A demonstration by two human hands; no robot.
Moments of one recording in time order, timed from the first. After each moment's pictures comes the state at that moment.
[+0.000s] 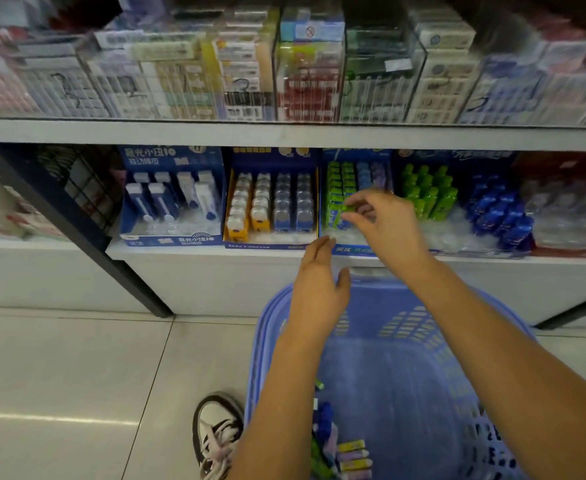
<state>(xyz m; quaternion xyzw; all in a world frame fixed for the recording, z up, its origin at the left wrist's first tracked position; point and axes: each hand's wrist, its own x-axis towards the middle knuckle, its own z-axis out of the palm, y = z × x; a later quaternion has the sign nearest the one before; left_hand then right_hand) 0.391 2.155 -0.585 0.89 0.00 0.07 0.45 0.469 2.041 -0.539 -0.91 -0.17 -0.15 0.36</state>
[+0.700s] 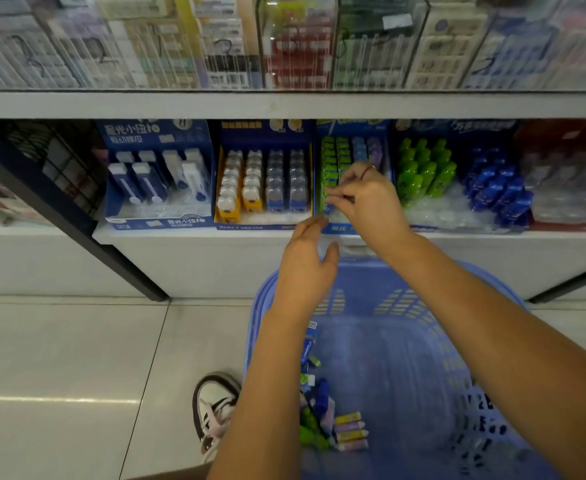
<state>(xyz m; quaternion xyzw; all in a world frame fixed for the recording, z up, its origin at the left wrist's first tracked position) 0.396 2.165 -0.586 0.88 -0.02 0.09 0.47 0.471 2.051 -0.546 -0.91 -0.22 -0.15 0.30</state>
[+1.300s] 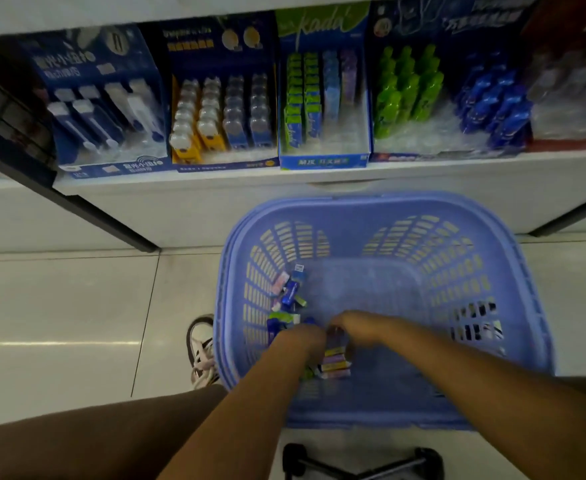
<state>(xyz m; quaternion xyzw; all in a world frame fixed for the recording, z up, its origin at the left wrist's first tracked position) 0.288 2.118 -0.726 0.85 -0.14 -0.51 0.05 0.322 1.990 -0.756 -0.82 -0.26 0.50 0.07</state>
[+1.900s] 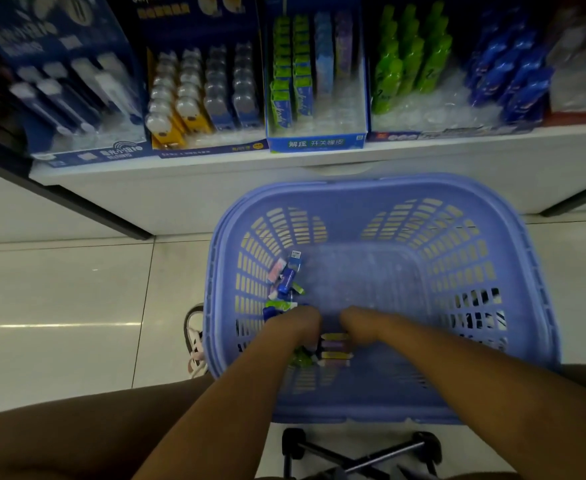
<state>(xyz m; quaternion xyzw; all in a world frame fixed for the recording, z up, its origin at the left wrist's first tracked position) 0.301 2.127 -0.748 0.84 -0.11 -0.53 0.10 0.309 1.980 -0.790 -0.82 -0.23 0.52 0.04</state>
